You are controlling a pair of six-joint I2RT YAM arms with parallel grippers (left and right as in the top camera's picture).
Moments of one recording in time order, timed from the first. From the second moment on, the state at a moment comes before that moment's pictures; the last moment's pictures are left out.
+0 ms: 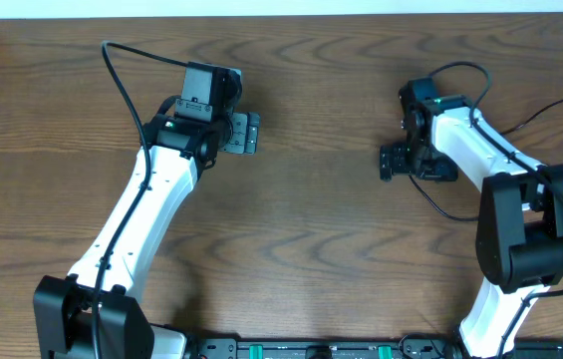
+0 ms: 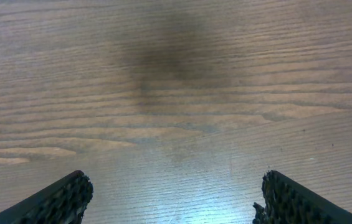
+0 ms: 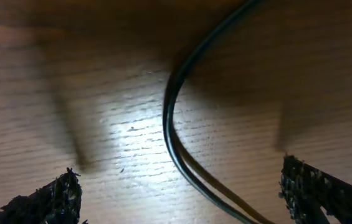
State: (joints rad) left arm -0.26 1.57 1.27 -0.68 -0.04 -0.07; right arm 0.19 1.99 1.33 -0.91 0.06 0.27
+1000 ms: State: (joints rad) left arm -0.26 1.57 1.27 -0.68 -0.04 -0.07; right arm 0.20 1.97 1.27 -0.81 0.07 0.31
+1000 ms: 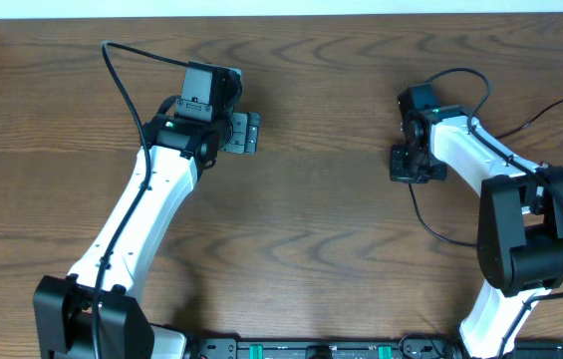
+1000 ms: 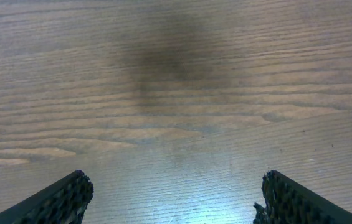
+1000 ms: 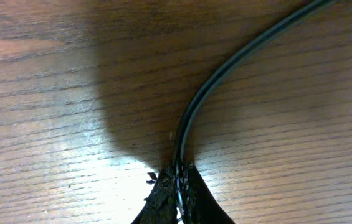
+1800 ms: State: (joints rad) left arm -0.26 1.57 1.27 -0.68 -0.04 -0.07; right arm -0.47 1.98 1.42 -0.78 0.27 0.29
